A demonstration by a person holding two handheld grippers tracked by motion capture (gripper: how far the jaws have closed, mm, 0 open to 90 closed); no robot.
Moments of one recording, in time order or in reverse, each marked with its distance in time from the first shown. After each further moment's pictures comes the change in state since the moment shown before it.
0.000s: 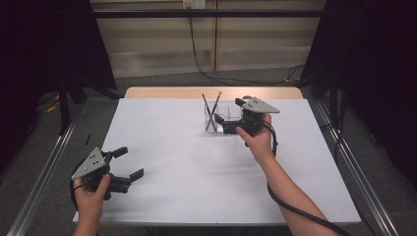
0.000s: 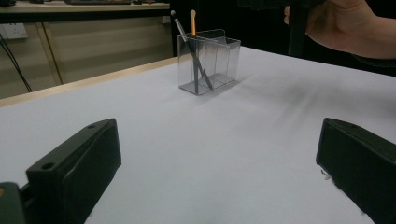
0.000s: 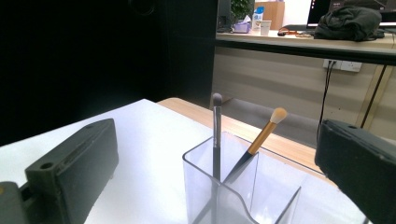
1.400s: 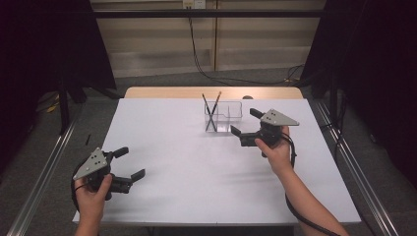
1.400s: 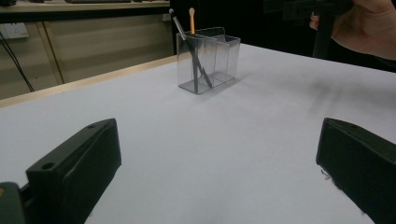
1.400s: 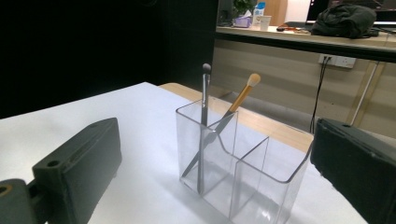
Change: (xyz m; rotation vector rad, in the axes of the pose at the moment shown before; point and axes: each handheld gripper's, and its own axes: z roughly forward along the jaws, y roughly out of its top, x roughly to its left) left arm -0.004 0.002 0.001 0.011 0.007 0.011; right arm -0.012 -0.017 -0.053 0.022 0.006 -0.040
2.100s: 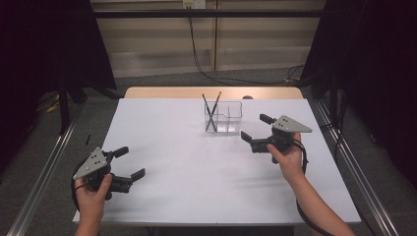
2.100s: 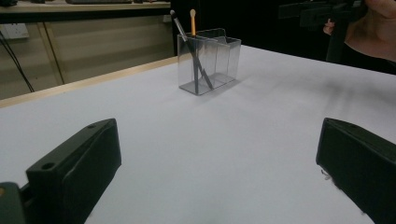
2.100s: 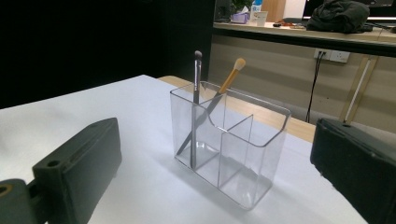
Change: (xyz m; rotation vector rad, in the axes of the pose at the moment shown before) left arm 0.001 0.000 0.000 -0.005 0.001 -0.007; right arm -0.010 -0.011 -0.031 0.012 -0.008 0.012
